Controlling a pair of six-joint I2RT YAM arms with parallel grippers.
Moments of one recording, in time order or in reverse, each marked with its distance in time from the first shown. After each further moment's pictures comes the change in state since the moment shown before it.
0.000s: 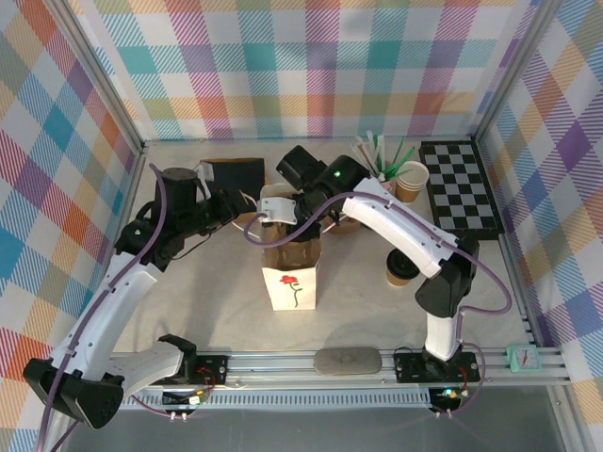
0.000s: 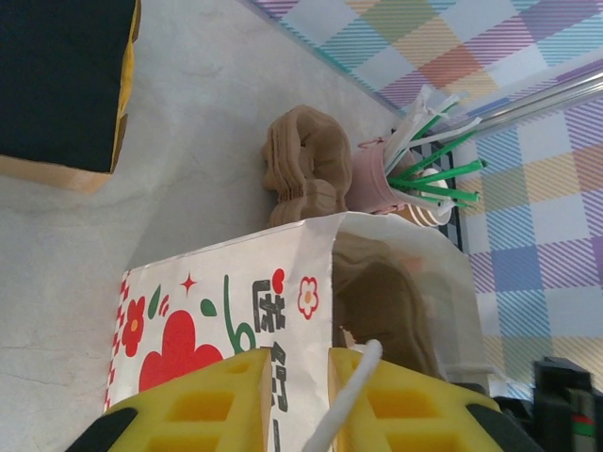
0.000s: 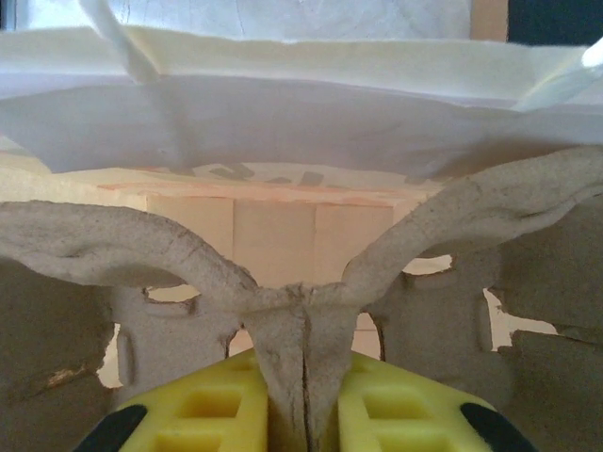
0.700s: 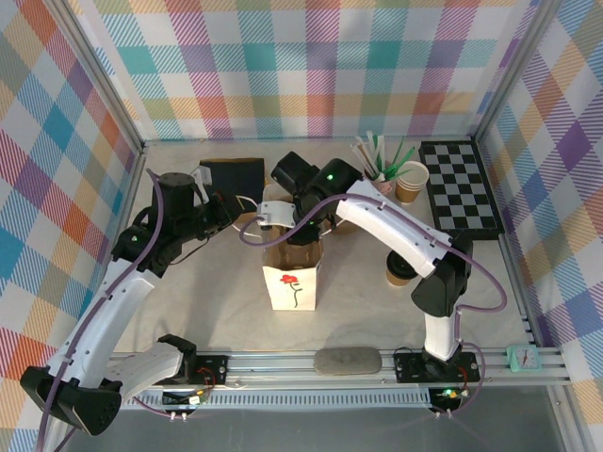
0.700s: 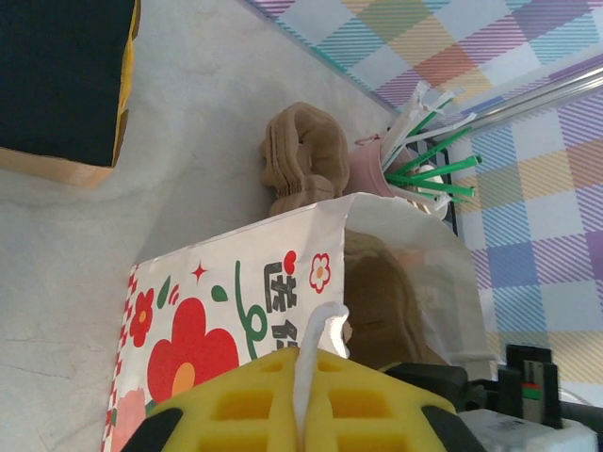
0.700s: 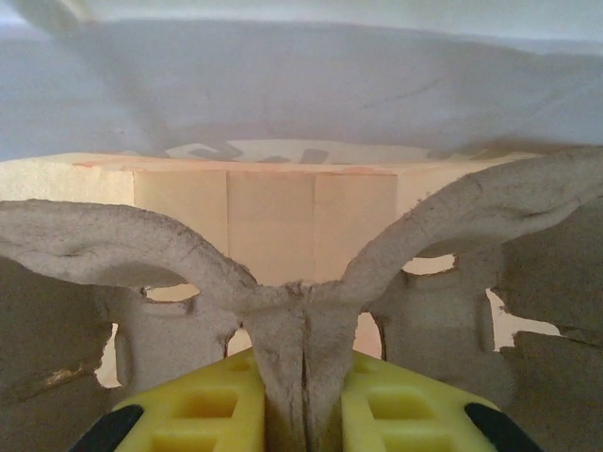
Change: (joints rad) left arm 0.000 -0.039 -0.030 0.000 0.003 0.002; right arm 0.023 0.021 -0.006 -0.031 0.091 0.070
